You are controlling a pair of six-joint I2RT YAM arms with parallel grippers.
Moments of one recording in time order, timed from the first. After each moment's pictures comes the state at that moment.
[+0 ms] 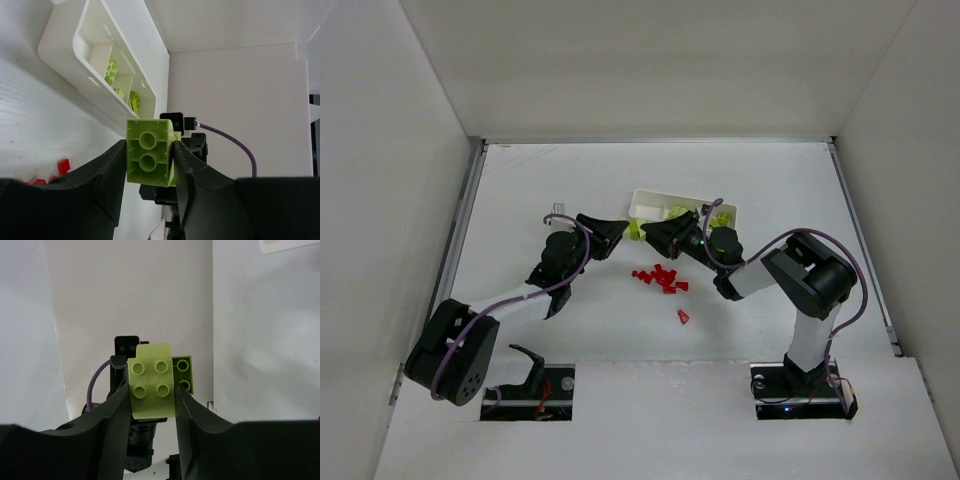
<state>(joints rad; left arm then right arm) -0.47 1.27 0.38 0.72 0.06 -1.35 0.63 1.86 0.62 1.29 -0.28 1.63</state>
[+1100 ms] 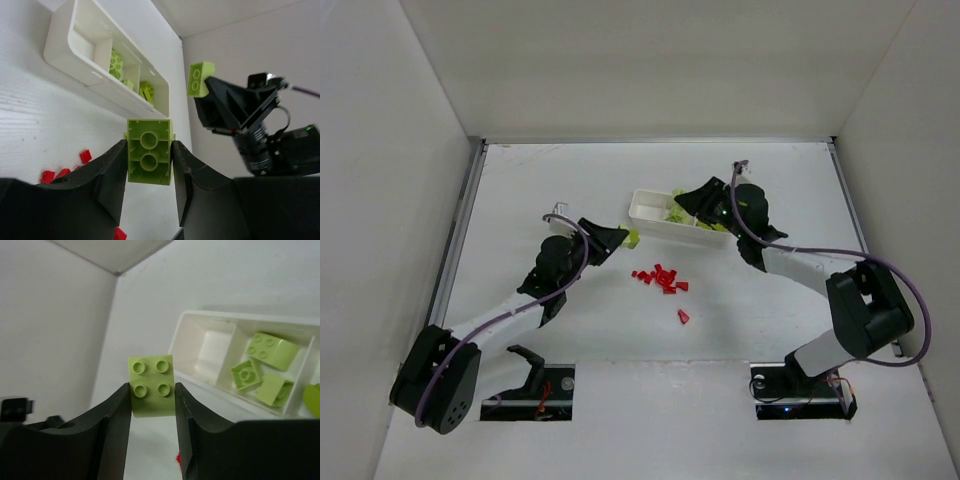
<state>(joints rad) -0.48 1.11 0.37 0.58 0.09 -1.13 0.43 1.51 0.79 0.56 -0.17 0.90</state>
